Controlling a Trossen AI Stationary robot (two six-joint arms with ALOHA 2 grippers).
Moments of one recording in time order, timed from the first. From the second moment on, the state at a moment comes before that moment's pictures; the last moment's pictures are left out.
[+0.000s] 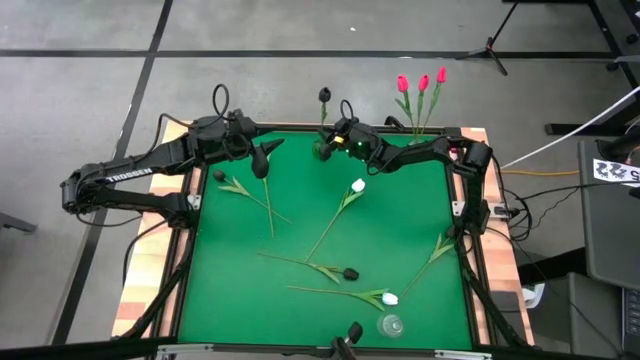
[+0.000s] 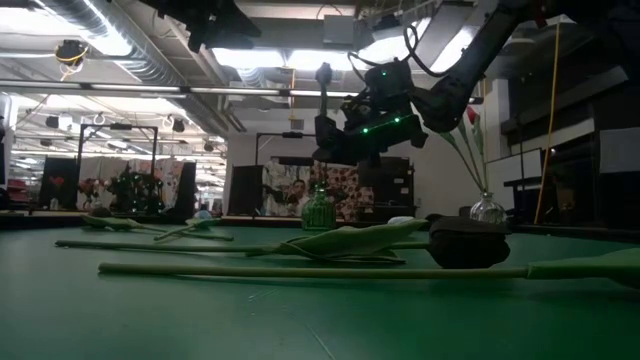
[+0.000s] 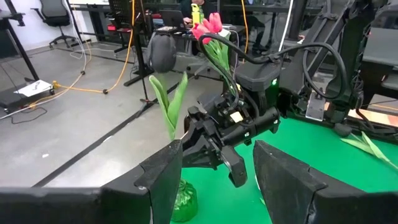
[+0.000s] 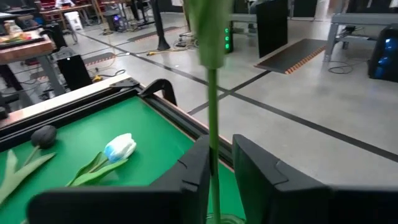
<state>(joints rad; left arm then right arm) 0.37 0.96 0.88 -0.14 -0.17 -0.01 -0.45 1.97 1.06 0.76 0.17 0.16</state>
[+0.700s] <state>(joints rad) 0.37 0.96 0.88 -0.16 -0.18 -0.01 -0.45 1.97 1.14 0.72 0.17 0.15</state>
